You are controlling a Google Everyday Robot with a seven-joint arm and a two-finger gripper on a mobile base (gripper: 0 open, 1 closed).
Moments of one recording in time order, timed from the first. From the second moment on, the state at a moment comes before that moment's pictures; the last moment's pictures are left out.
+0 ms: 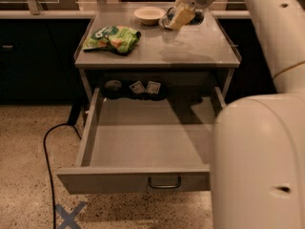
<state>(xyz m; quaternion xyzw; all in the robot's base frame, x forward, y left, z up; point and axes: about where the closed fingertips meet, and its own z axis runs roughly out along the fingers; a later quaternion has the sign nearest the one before) 0.792 -0.091 0.978 -0.64 0.67 -0.04 0.38</state>
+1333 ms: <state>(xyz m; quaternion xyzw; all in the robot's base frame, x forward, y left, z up) 0.649 -0.123 1.107 -0.54 0.66 -0.07 0.52</state>
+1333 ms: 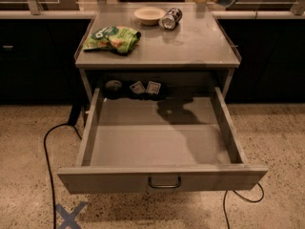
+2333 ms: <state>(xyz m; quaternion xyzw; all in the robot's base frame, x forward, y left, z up) 0.563 -0.036 0.950 -0.59 0.66 0.07 0.46</state>
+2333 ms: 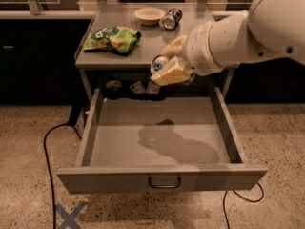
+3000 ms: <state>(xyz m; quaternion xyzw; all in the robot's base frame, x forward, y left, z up) 0.545 -0.028 0.928 -0.62 0.66 0.10 0.42</state>
